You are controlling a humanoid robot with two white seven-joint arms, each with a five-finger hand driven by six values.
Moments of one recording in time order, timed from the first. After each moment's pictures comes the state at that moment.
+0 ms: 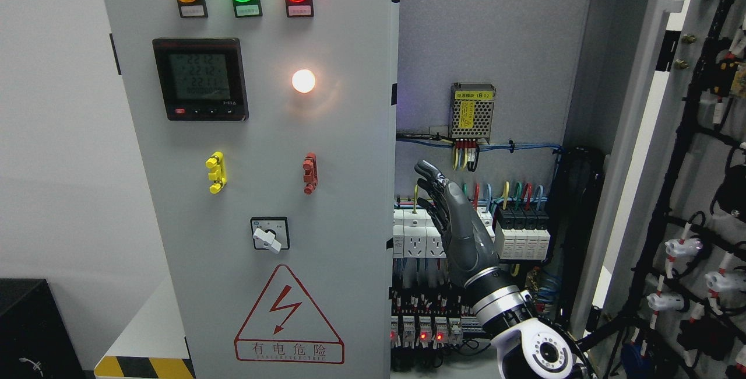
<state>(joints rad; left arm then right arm) -0.07 -0.11 0.00 0.17 0.11 -0.14 -0.07 -0.63 0.09 0.15 -1.57 -0.18 0.17 0.19</state>
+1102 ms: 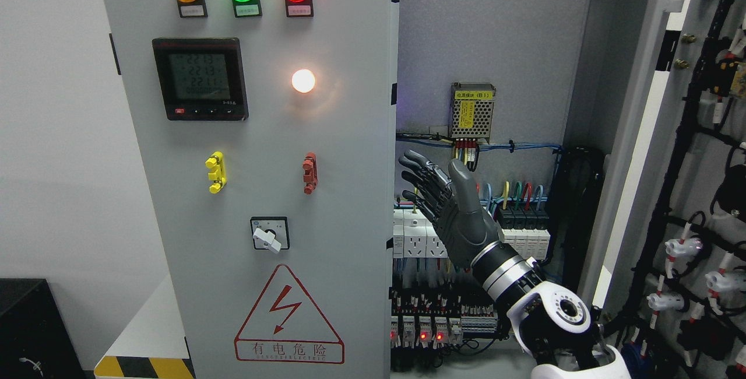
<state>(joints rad) -0.07 -0.11 0.00 0.17 0.11 -0.14 -0.07 -0.75 0.01 0.13 -1.46 -0.38 0.27 0.42</state>
